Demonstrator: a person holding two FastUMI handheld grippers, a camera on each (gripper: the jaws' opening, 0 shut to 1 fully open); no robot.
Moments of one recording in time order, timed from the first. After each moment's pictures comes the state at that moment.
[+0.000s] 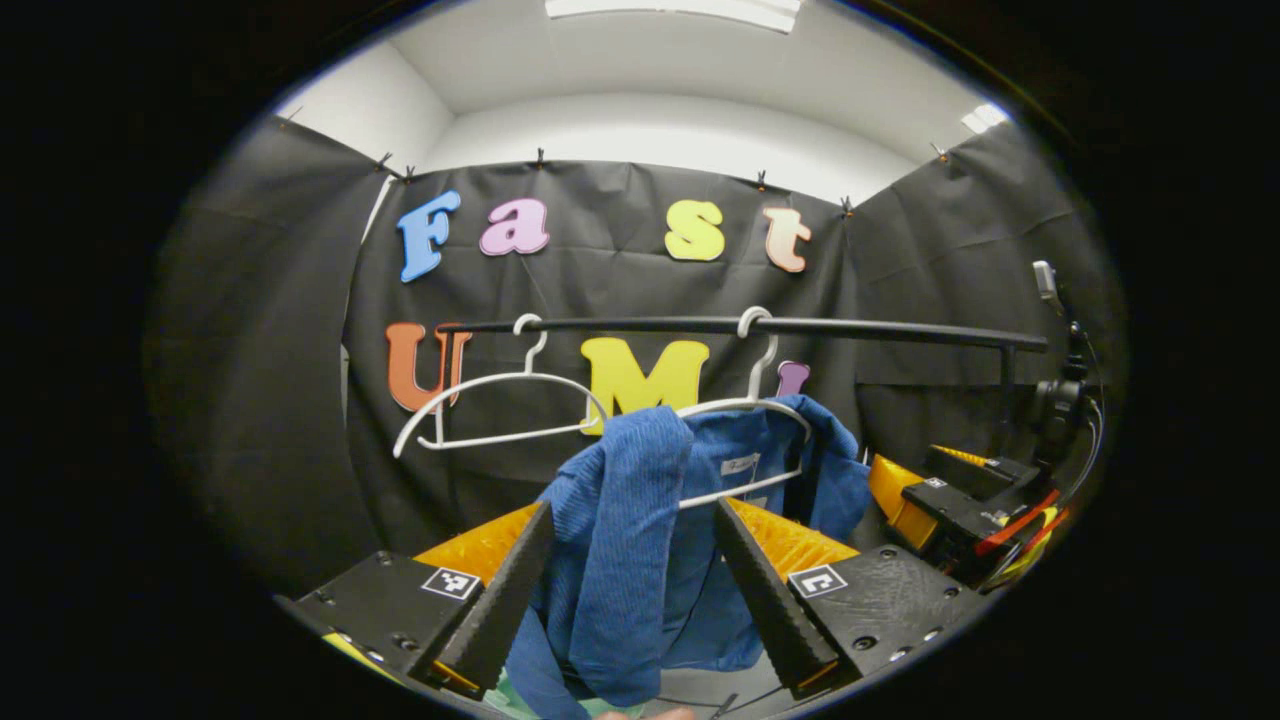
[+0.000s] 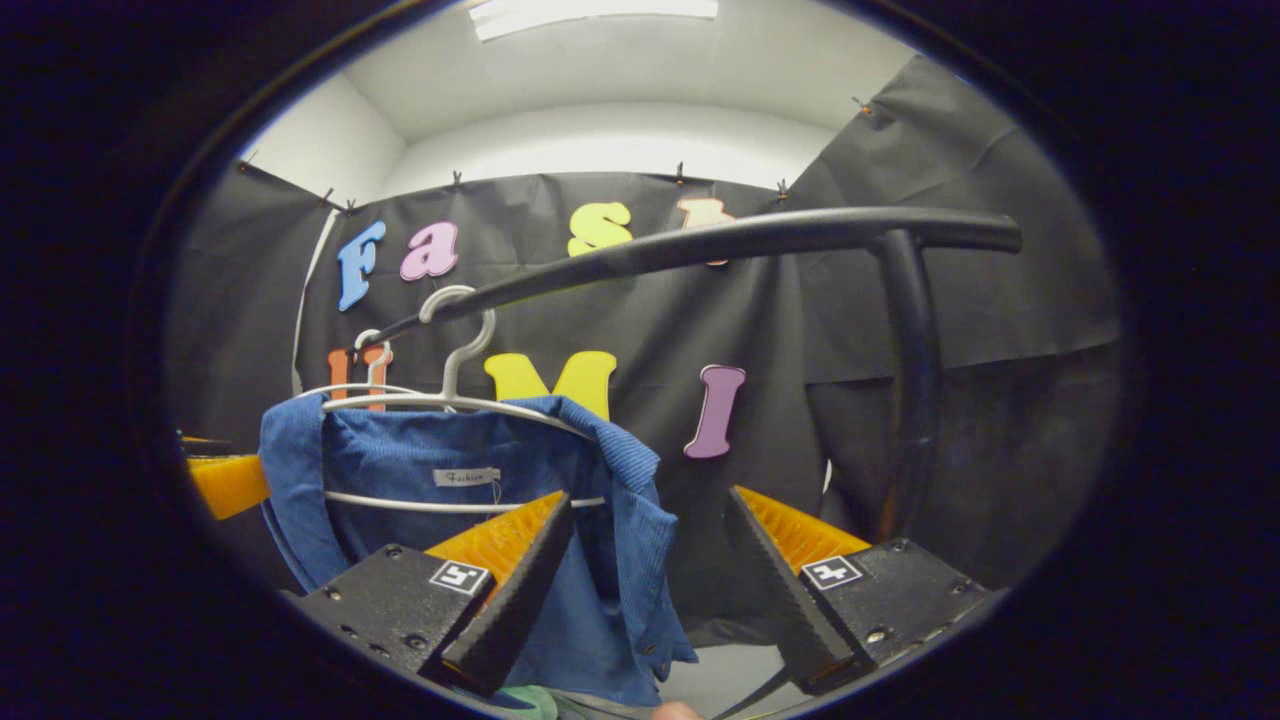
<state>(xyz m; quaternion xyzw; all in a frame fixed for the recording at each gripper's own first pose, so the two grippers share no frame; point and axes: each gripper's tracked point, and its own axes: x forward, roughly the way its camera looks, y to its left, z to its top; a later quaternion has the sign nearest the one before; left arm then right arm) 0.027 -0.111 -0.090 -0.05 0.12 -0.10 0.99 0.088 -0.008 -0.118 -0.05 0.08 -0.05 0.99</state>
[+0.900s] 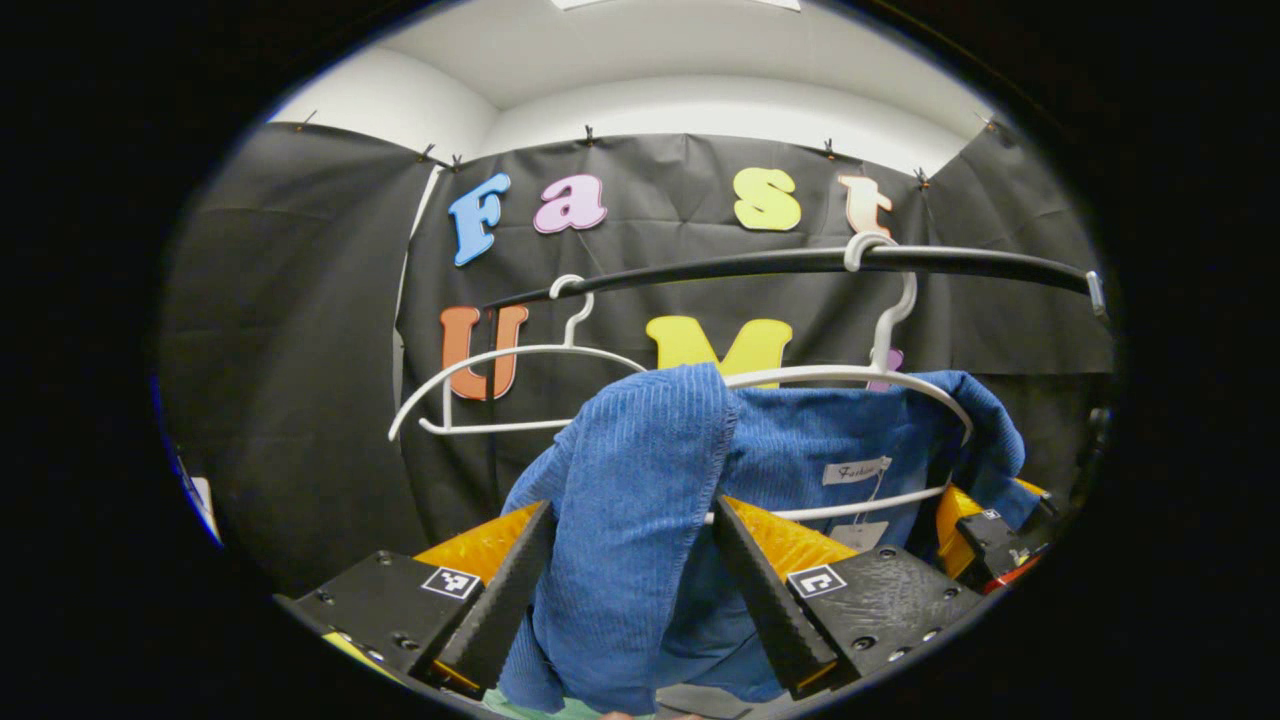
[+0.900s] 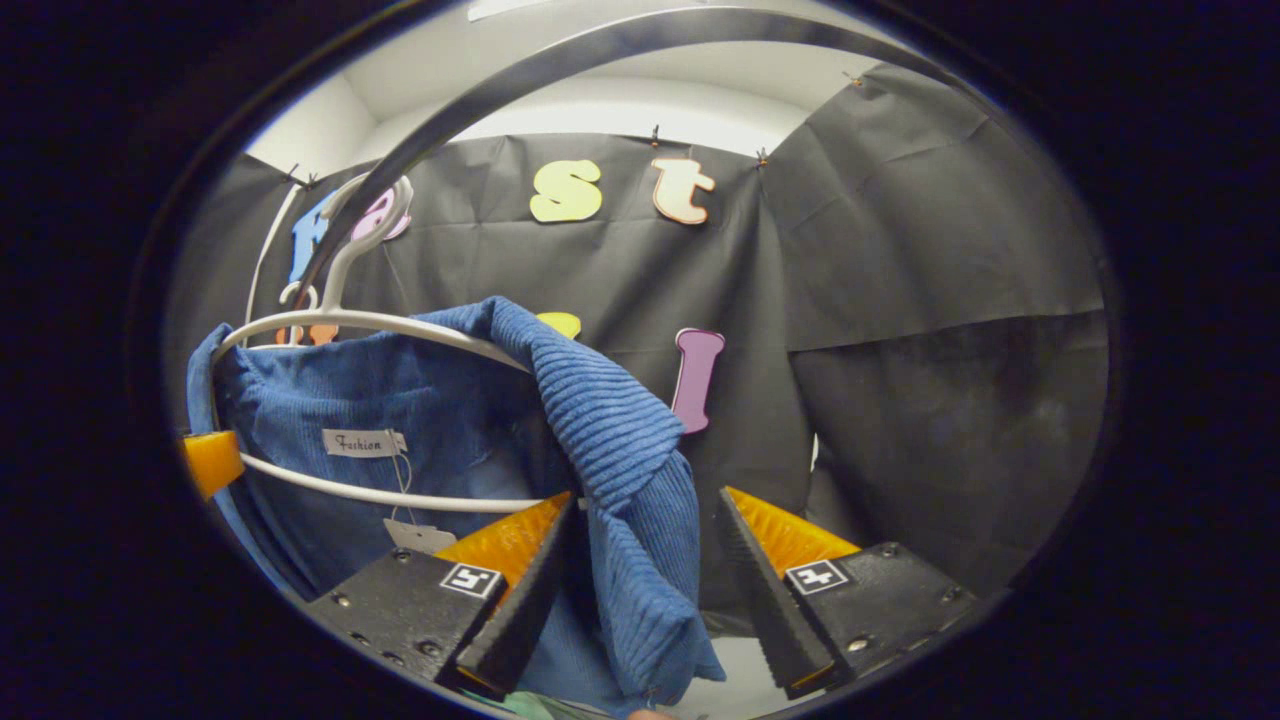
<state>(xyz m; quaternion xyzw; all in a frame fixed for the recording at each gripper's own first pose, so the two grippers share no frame) 0.099 -0.105 -0.127 -0.04 0.11 0.01 0.99 0.167 -0.032 -0.168 -0.04 0.10 -0.11 0.99</state>
